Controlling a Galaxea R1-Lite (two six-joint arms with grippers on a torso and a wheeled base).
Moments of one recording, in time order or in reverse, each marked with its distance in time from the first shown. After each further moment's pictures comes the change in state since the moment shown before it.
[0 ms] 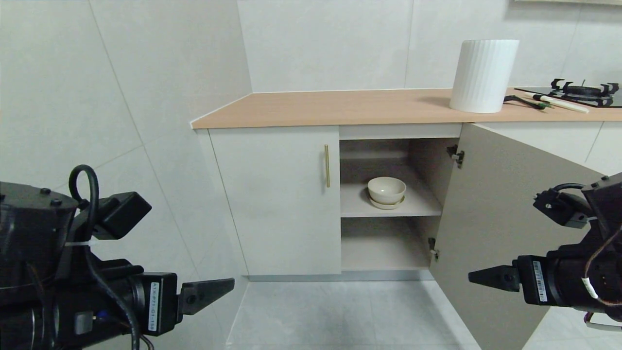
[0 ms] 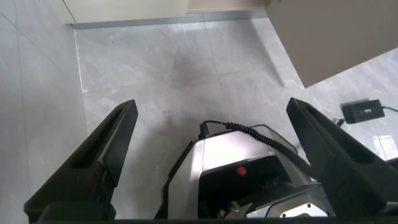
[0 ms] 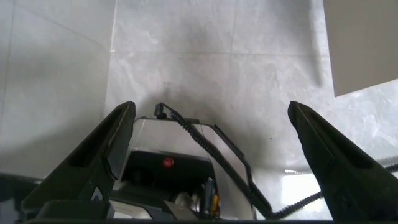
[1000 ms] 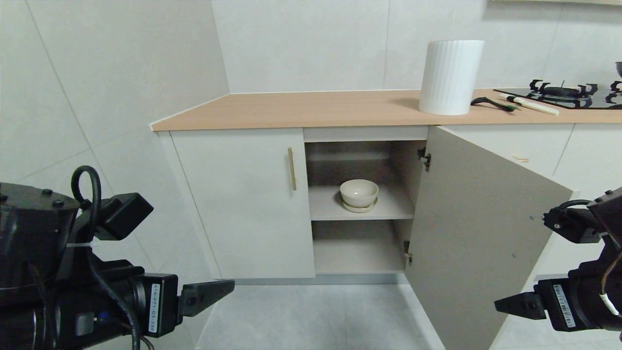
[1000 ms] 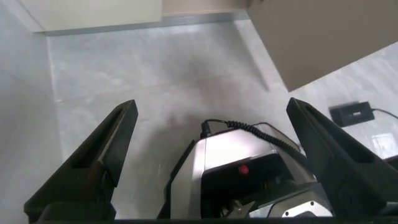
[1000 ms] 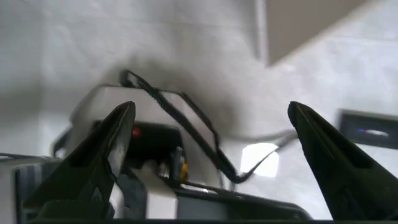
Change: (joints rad) left arm 0.000 0.002 0.003 0.000 0.000 0.016; right arm -0.014 -0.022 -0.032 0.215 -0.074 -0.090
